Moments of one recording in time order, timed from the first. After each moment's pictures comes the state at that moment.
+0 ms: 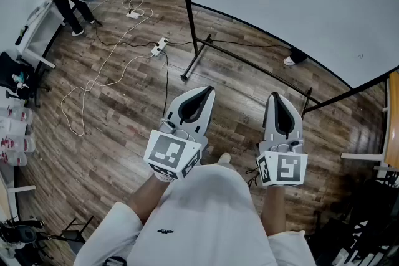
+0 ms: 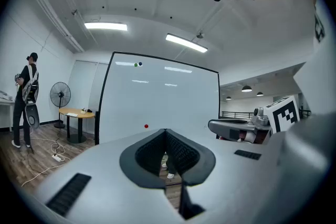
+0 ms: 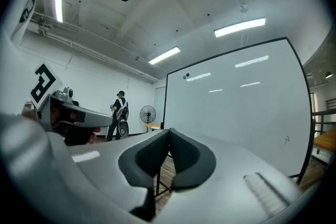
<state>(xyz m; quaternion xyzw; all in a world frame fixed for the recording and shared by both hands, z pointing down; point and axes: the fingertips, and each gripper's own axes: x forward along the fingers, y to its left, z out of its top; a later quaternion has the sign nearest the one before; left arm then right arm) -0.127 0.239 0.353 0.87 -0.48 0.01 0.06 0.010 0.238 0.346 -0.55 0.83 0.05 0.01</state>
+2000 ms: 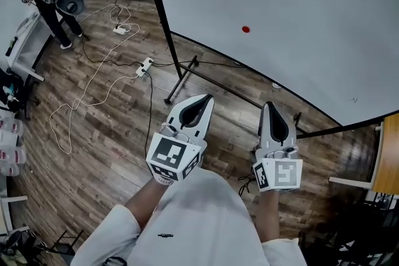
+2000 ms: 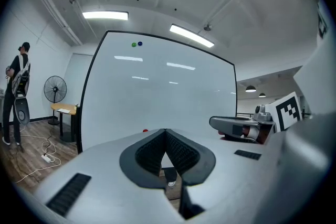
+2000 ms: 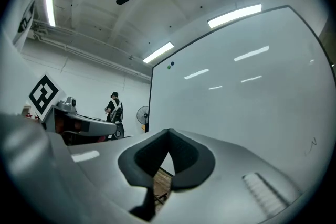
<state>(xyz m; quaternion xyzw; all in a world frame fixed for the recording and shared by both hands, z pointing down) -0.048 0.033 0.372 0.88 -0.48 0.01 0.07 0.084 0.038 0.356 -0.54 0.84 0.03 0.02</state>
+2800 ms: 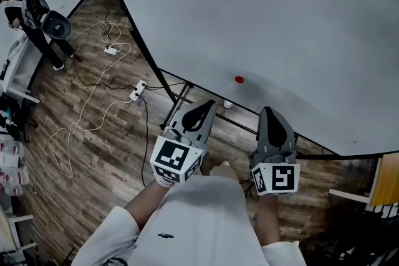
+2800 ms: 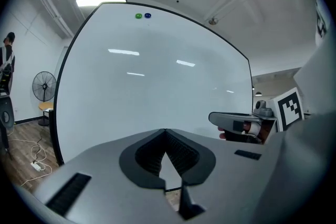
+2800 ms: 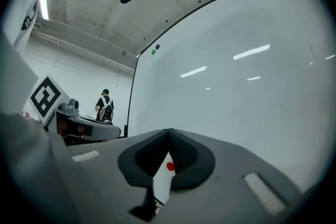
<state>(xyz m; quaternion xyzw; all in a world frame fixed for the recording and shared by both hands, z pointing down) -0.026 -0.165 0.376 0.89 -0.45 0.03 0.08 0.096 -0.151 0.347 -0.56 0.83 0.03 0.01</state>
